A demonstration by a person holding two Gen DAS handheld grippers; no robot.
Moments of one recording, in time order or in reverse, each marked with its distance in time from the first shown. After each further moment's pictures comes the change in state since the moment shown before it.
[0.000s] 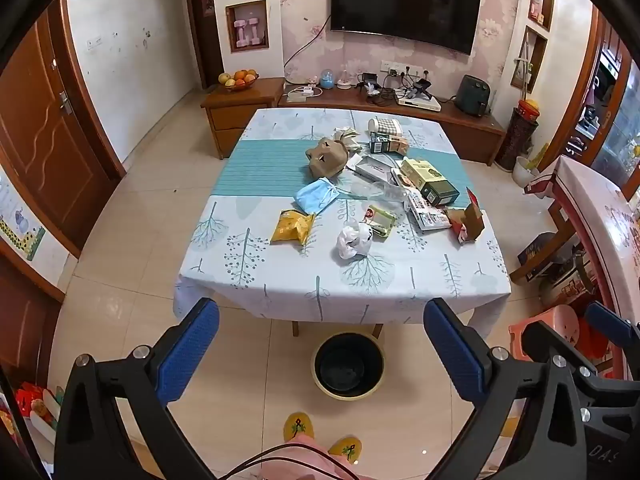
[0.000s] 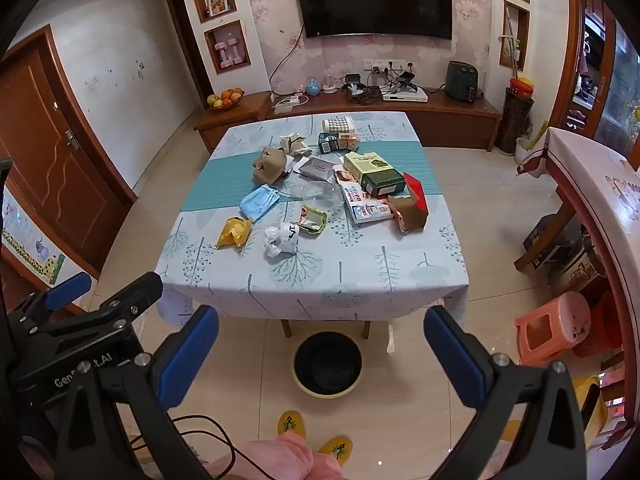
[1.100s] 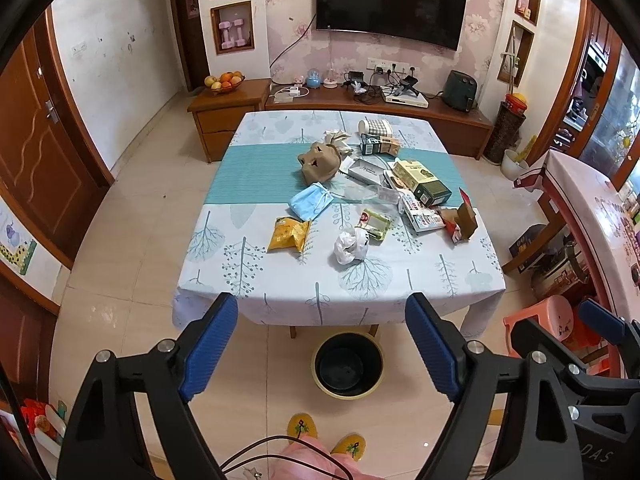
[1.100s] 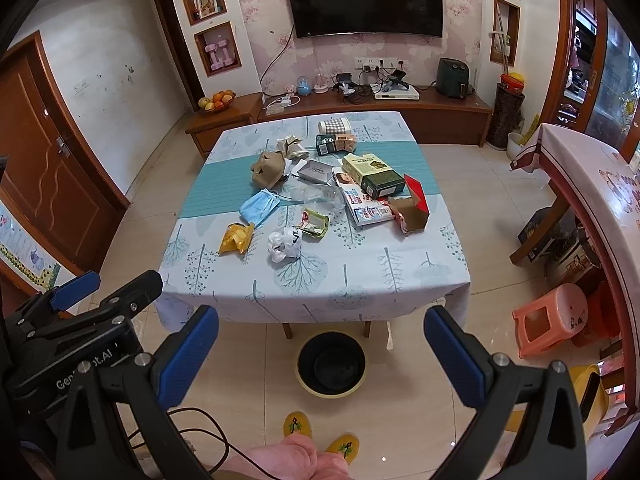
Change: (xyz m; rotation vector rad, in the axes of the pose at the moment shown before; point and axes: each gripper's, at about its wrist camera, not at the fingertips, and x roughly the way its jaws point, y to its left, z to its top) left arm -0.004 0.000 0.009 0.039 0.006 -0.022; right arm -0.001 0.016 0.009 0.026 0.010 -0.017
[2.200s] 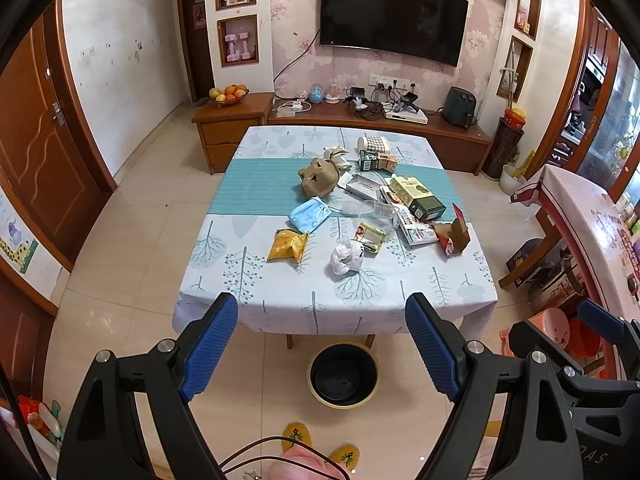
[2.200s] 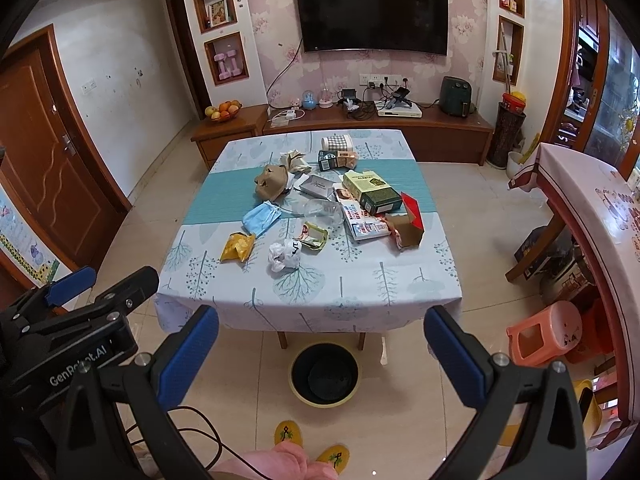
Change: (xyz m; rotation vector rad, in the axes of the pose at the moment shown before) left arm -0.021 0.006 -0.001 -0.021 -0.045 -0.015; right arm -0.027 0.003 0.002 -0.031 -0.049 -0.009
